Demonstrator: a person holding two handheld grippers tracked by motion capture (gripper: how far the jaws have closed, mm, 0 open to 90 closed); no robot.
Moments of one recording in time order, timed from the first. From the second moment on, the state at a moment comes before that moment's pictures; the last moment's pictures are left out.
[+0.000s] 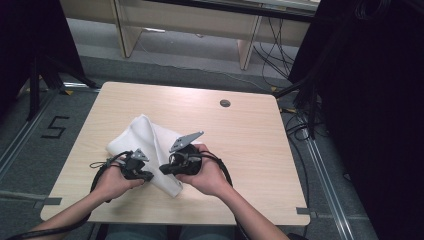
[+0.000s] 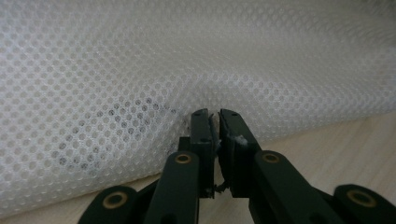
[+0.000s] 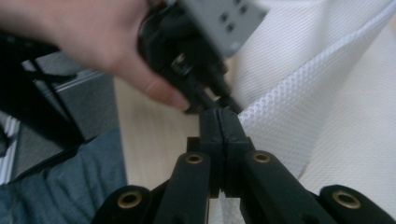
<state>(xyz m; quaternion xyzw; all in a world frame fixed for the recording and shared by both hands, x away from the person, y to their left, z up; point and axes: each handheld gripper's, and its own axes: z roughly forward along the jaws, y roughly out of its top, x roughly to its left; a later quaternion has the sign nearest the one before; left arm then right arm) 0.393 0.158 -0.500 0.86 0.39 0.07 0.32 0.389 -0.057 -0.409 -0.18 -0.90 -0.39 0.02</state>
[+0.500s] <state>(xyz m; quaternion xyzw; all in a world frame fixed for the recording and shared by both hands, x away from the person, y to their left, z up) 0.373 0.251 -0.458 0.82 0.44 0.14 0.34 0.365 -0.045 -0.440 -0.13 -0.92 -0.36 0.09</state>
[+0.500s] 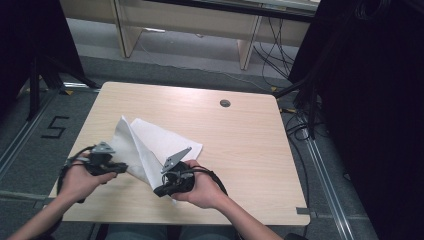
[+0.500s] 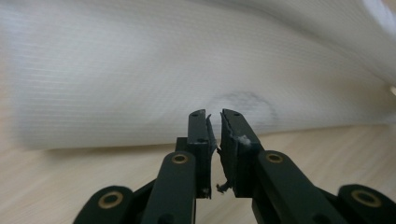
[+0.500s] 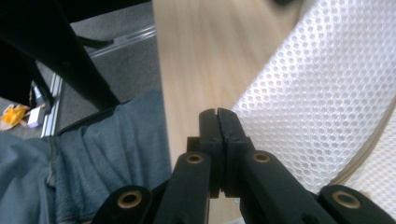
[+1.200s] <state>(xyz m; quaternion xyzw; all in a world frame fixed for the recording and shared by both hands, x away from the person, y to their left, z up) 0.359 0.301 -0.387 0.70 0.51 0.29 0.41 0.344 -0.050 -0.462 -0.09 -0.93 -0.32 0.14</state>
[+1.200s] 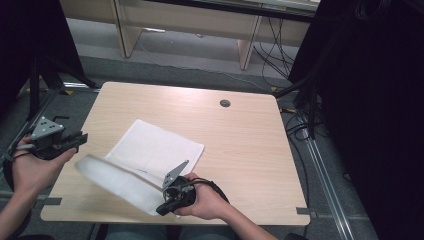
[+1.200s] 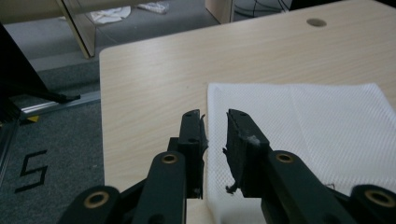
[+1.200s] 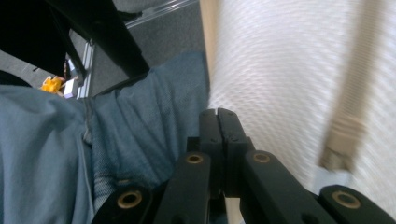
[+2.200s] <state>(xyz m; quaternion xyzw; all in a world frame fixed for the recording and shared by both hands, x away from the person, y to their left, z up) 0.371 0.247 -0.478 0.83 0.41 0.10 0.37 0.380 -0.100 -0.464 -0.25 -0.91 -0.32 0.04</state>
